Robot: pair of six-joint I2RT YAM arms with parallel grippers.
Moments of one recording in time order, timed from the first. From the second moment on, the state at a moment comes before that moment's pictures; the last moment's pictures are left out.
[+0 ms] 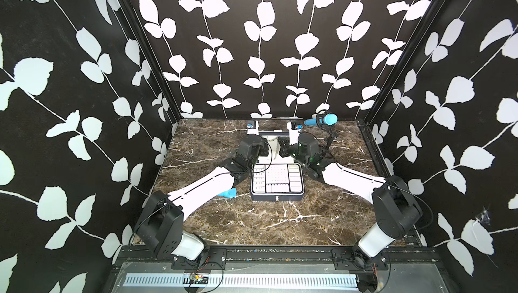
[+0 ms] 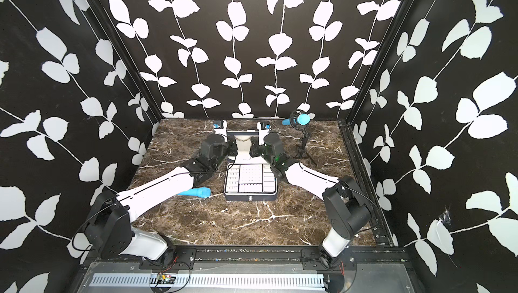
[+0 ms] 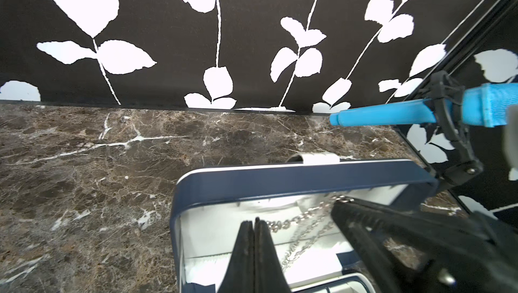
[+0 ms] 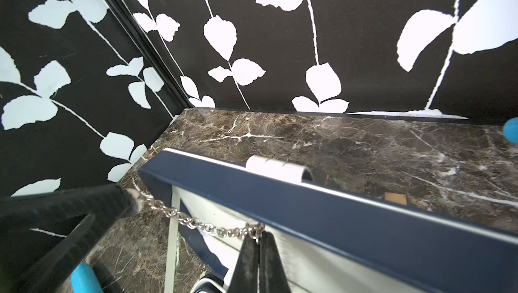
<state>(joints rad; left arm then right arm) -0.69 1.46 1.05 0.08 -0.36 -0.36 0.64 1.65 1.07 0.33 -0.02 0.35</state>
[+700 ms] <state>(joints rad) -0.67 1.46 1.05 0.09 -0.38 -0.36 0.62 1.70 1.07 0.34 -0.08 0.40</state>
